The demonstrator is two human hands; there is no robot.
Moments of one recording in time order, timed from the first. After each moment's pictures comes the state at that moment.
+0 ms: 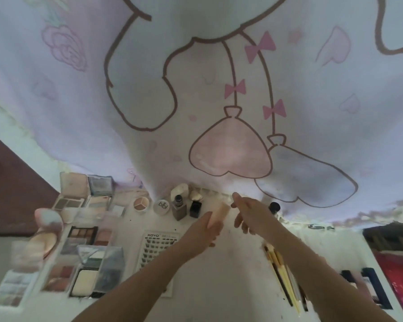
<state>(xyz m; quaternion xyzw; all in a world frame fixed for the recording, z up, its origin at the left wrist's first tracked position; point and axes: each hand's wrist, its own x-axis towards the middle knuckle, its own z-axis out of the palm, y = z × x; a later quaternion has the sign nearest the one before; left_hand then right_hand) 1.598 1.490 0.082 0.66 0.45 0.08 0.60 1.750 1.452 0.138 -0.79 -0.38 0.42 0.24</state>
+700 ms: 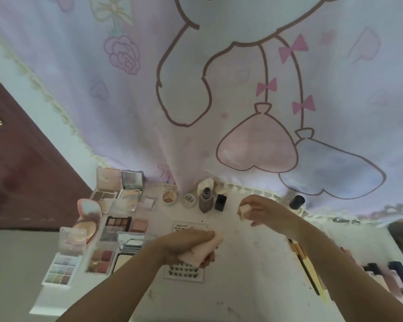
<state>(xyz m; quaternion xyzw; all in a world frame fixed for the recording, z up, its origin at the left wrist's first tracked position) 1.486 1.497 0.102 0.42 0.35 -0.05 0.83 1.728 1.439 0.132 -0.65 -0.49 0.51 0.28</state>
